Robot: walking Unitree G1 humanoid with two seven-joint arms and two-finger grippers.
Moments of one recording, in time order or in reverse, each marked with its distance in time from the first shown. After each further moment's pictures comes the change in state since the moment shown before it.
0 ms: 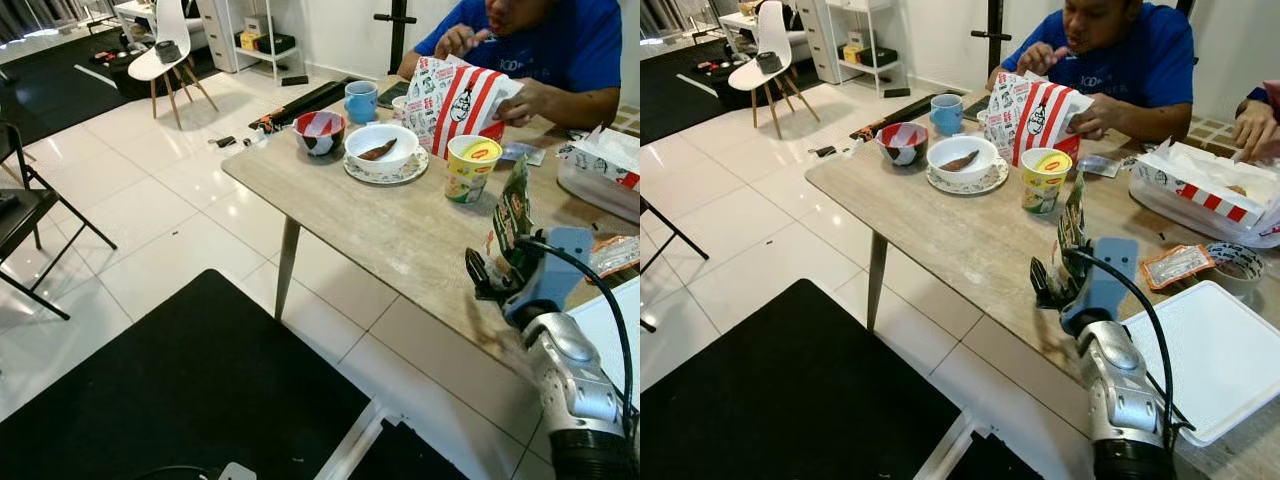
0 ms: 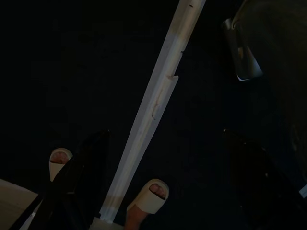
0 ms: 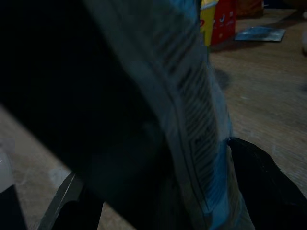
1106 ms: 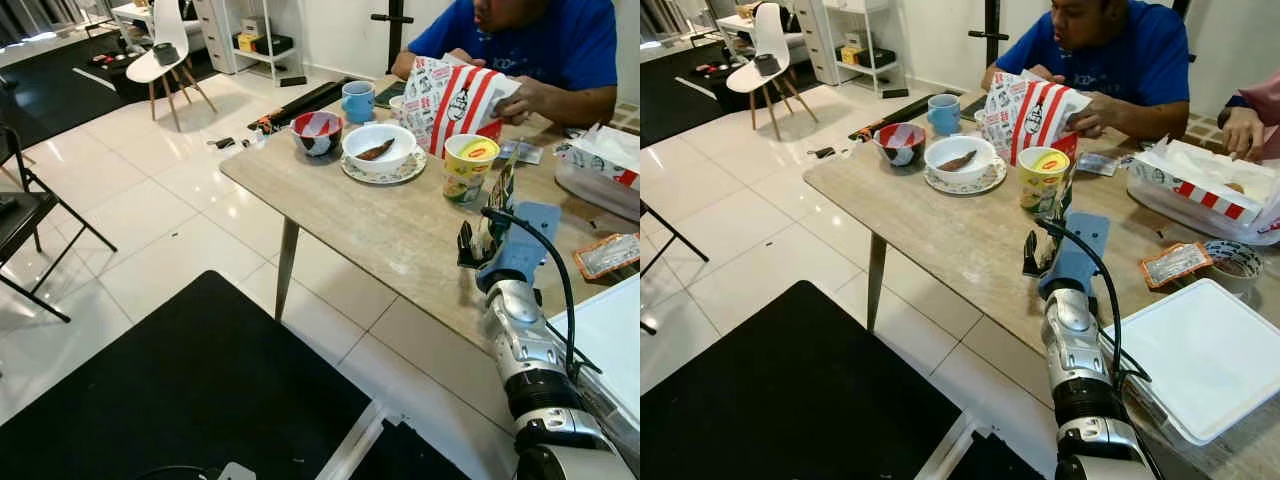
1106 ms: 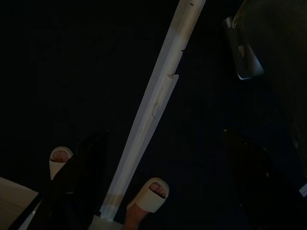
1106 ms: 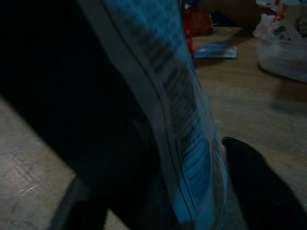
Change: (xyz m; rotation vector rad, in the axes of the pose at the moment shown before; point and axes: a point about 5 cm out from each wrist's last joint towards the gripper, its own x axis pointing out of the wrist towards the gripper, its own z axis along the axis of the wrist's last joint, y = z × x) left arm 0.000 0.000 -0.001 -0.005 0.003 -0.002; right arm 0.046 0.013 0.010 -0.011 -0.071 -0.260
